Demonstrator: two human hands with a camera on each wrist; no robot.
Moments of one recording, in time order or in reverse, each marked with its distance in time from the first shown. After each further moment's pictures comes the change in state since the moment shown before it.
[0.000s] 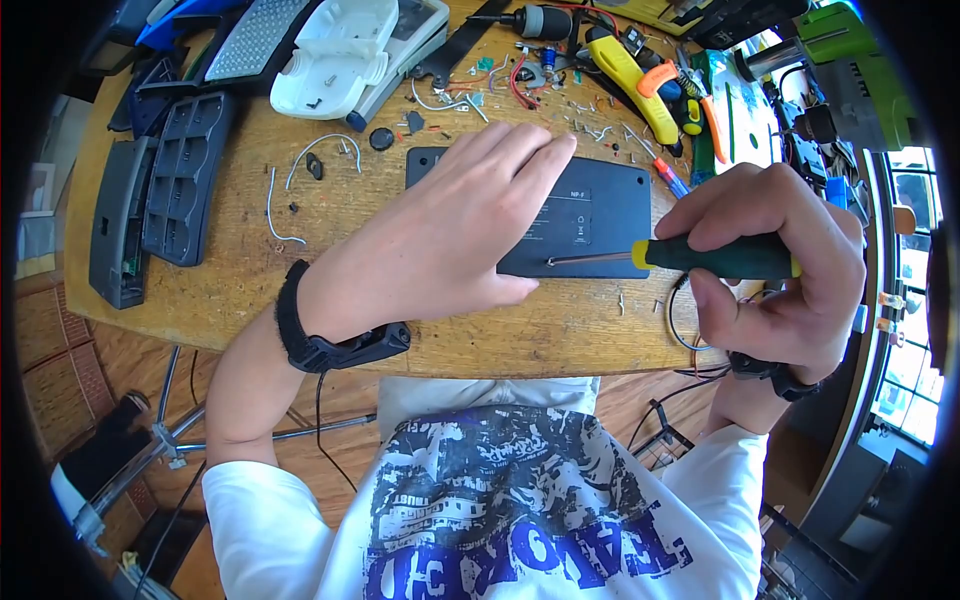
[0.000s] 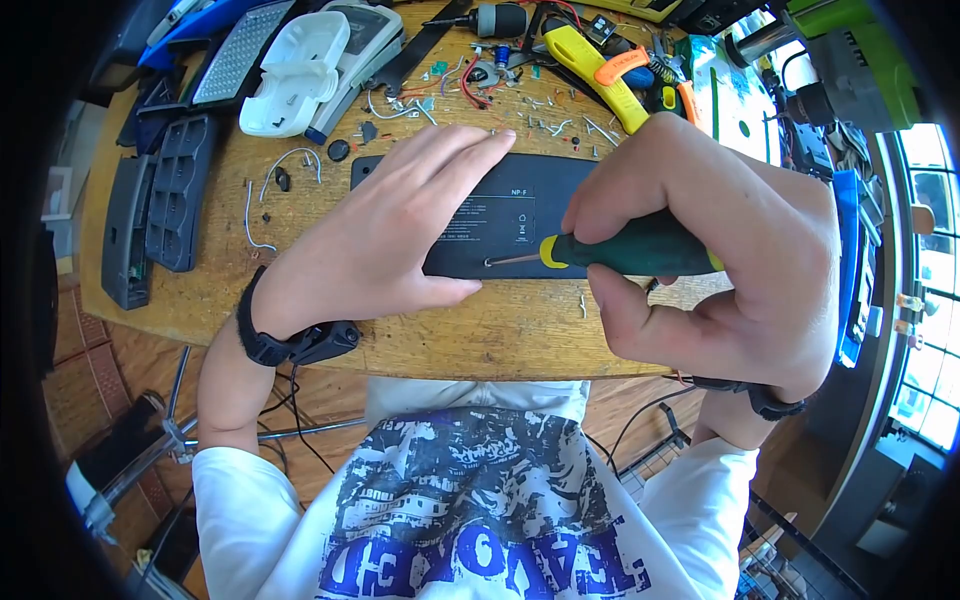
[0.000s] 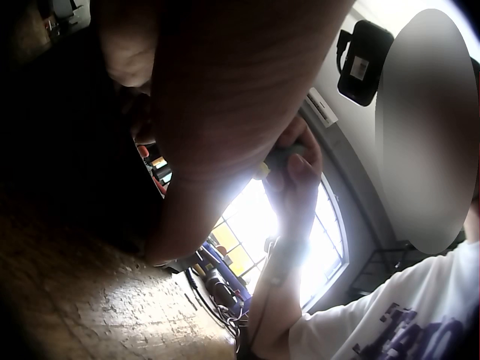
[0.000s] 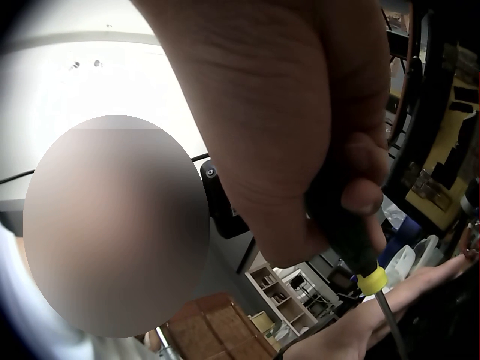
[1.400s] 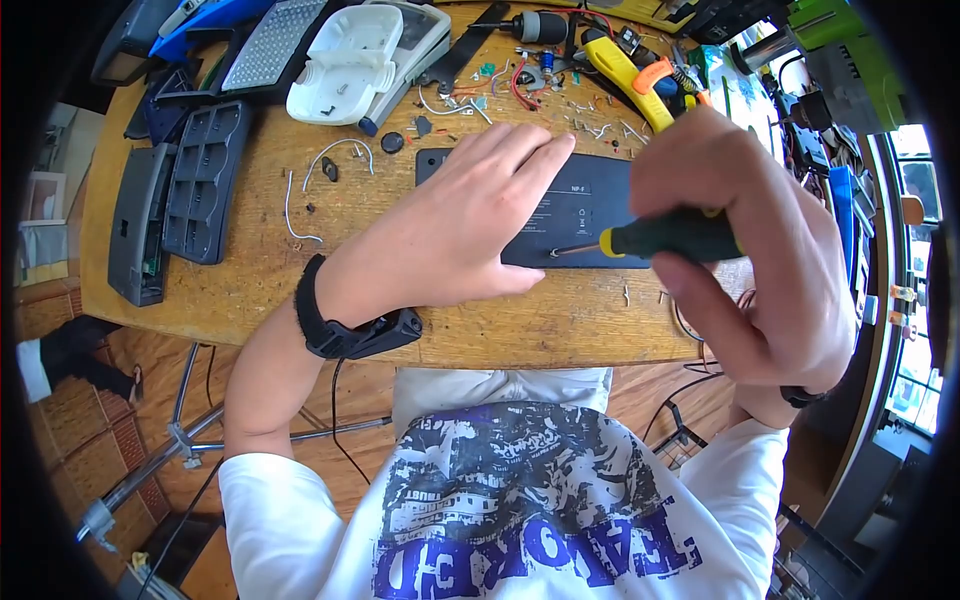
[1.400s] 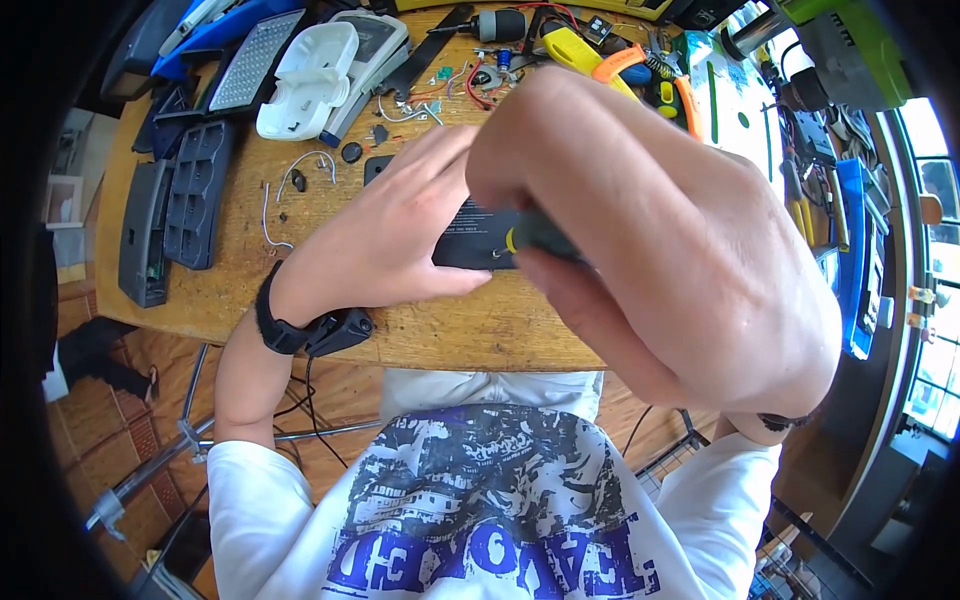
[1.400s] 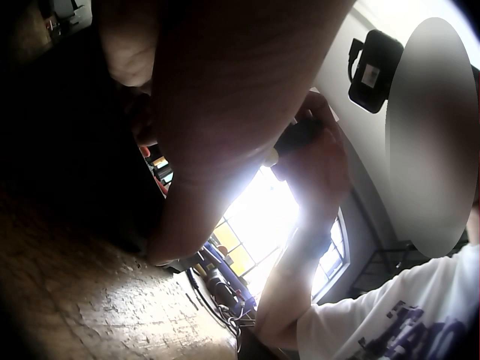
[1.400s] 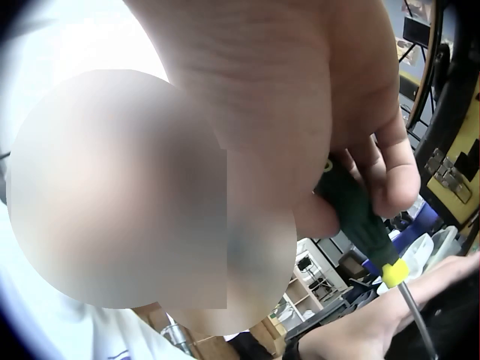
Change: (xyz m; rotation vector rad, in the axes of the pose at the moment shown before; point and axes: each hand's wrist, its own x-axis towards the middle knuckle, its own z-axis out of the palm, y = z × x) left_hand 0.000 -0.004 0.001 0.047 0.032 0.098; right_hand 0.023 -0.022 0.018 -0.083 0.166 -0.122
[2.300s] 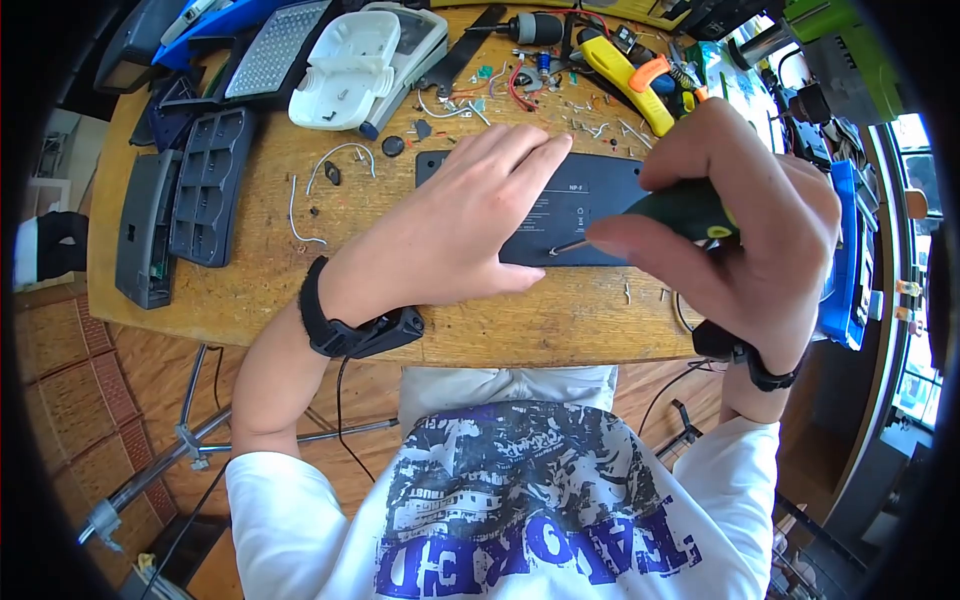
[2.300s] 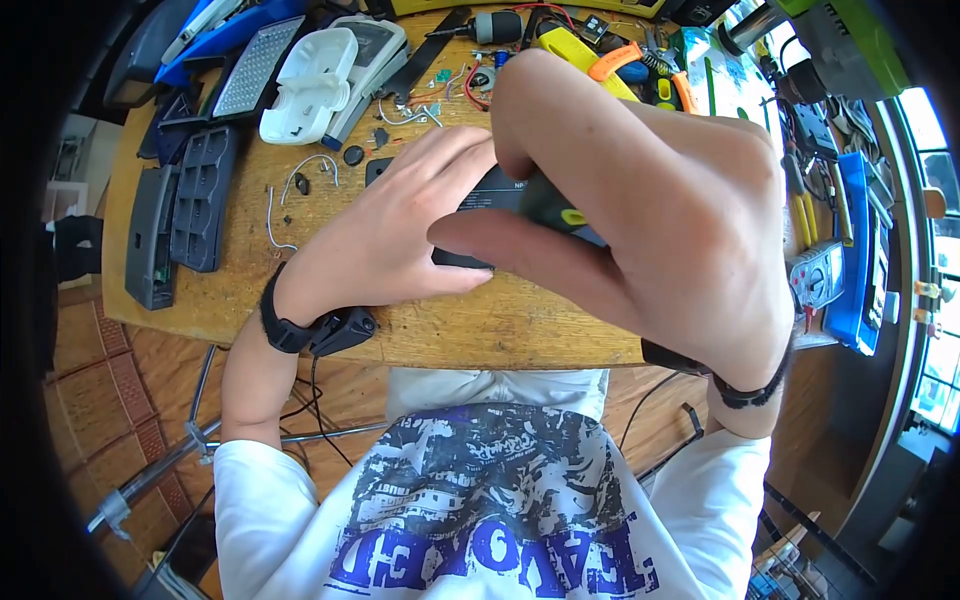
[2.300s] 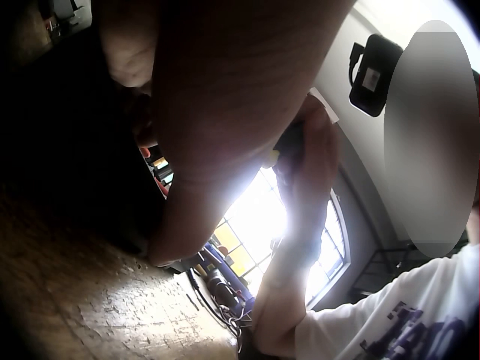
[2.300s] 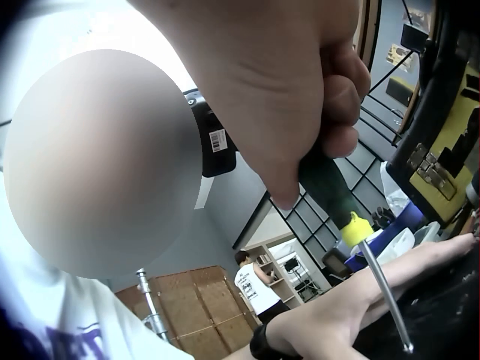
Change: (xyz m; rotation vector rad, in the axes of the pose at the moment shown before) left_hand 0.003 0.001 -0.003 0.007 -0.023 -0.010; right_hand -0.010 0.006 0.005 -0.259 0.003 0.003
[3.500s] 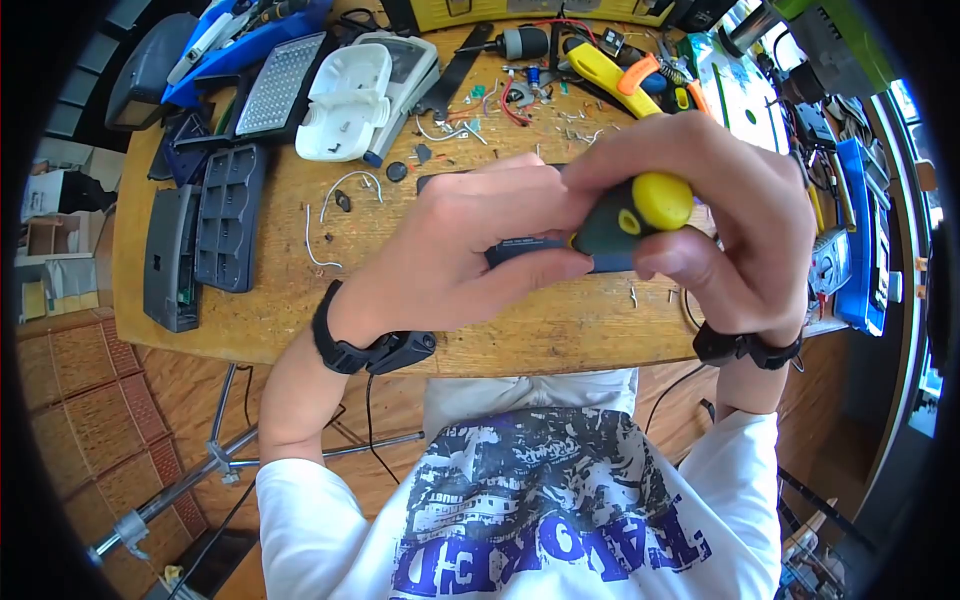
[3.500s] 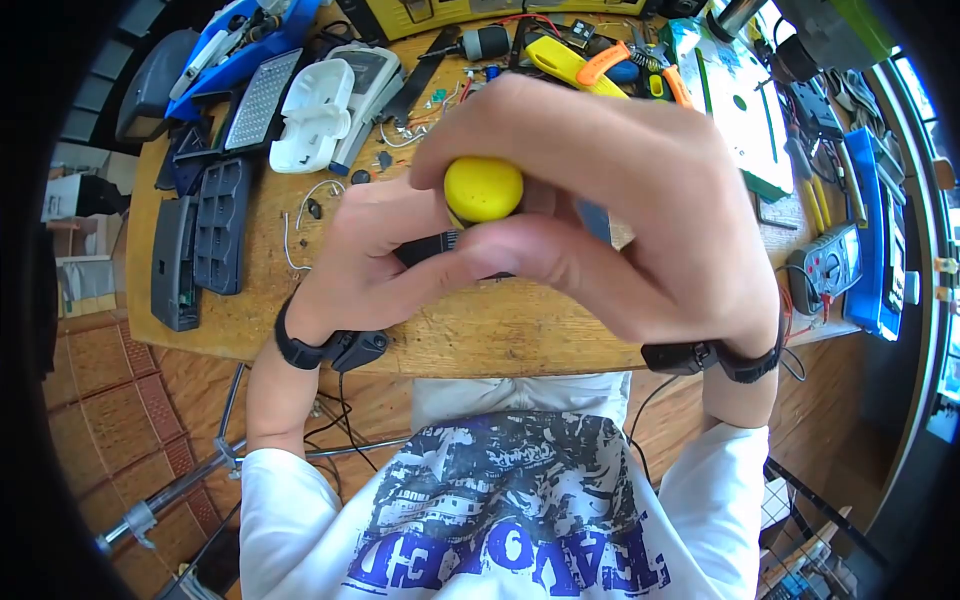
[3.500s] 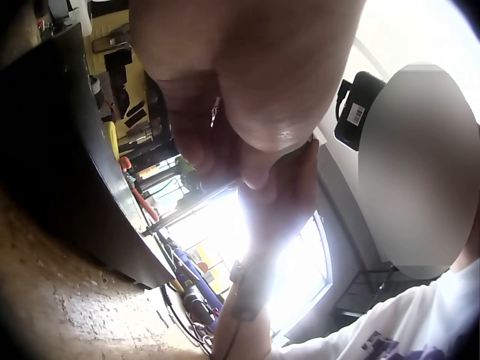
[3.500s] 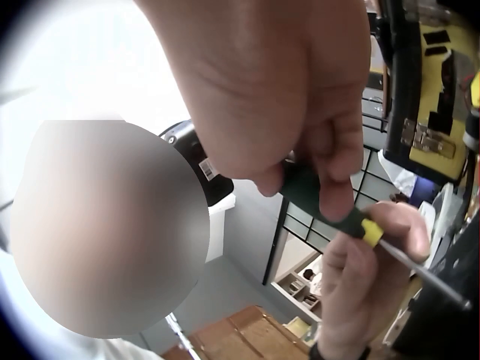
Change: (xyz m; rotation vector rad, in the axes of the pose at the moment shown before) left_hand 0.010 0.015 -0.015 -0.473 0.262 0.109; right_hand -0.005 0.009 0.013 0.569 0.095 0.114
